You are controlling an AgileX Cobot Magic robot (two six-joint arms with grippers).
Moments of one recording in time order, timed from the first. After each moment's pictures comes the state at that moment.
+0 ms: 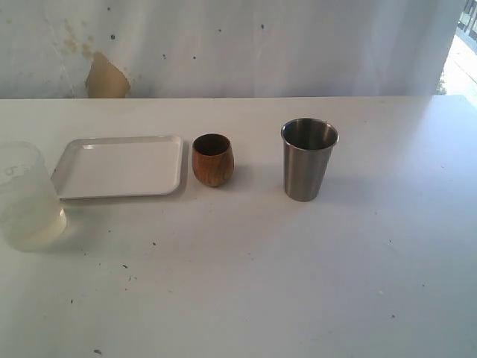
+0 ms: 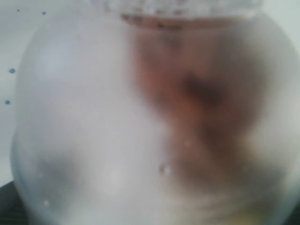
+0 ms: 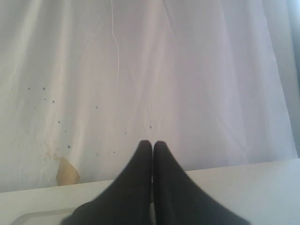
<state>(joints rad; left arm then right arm) 0.21 1.44 -0.84 0.32 -0.20 2.12 -0.02 0.00 -0.19 1.21 0.09 -0.92</state>
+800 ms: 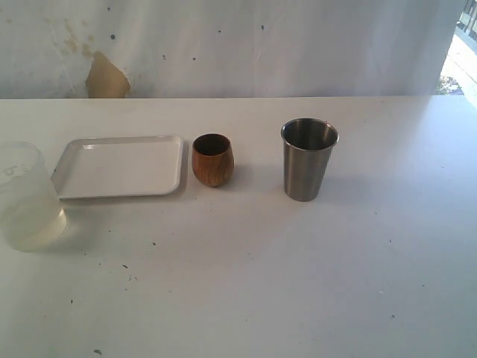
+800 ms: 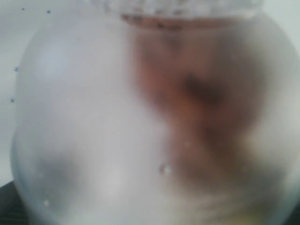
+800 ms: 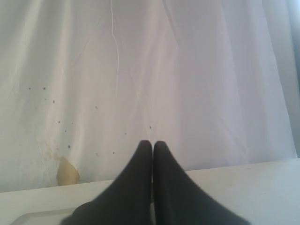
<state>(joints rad) 0.21 1.44 -0.84 0.33 -0.22 2.12 -0.02 0.00 -0.19 1.21 0.09 -0.92</state>
